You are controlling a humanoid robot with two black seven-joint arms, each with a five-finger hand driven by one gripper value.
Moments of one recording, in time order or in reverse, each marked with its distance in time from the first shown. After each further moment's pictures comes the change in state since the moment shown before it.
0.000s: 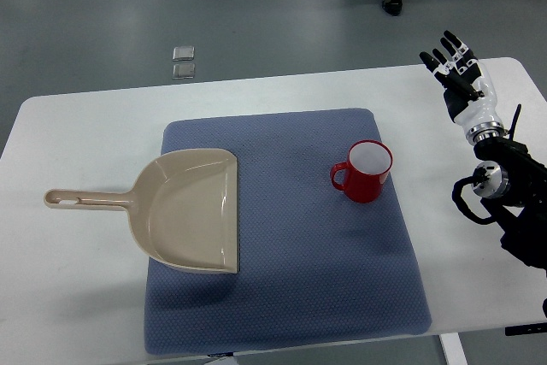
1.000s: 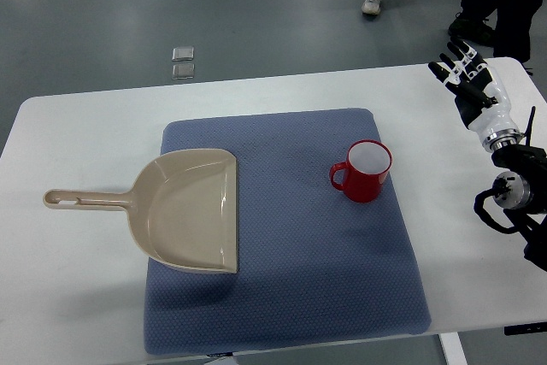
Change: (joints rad) left arm 0.016 0.000 0.006 0.011 0.002 0.003 0.000; right arm -0.051 -0.075 -0.018 0.011 -0.083 0.101 0.031
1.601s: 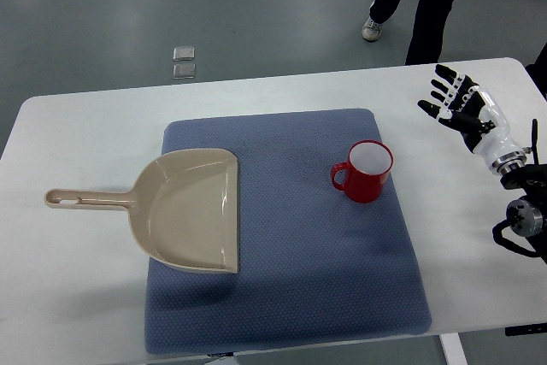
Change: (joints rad) left arm 0.000 0.000 0.000 0.000 0.000 0.000 0.000; right arm -0.081 -0.057 -0.065 0.053 -0.192 0.003 0.055
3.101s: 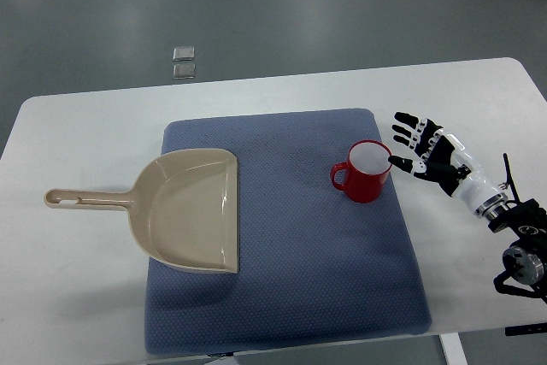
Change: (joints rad) left arm 0.000 0.000 0.000 0.000 0.000 0.000 0.000; right arm -0.197 -0.028 0.027 0.269 -0.172 0.047 0.000
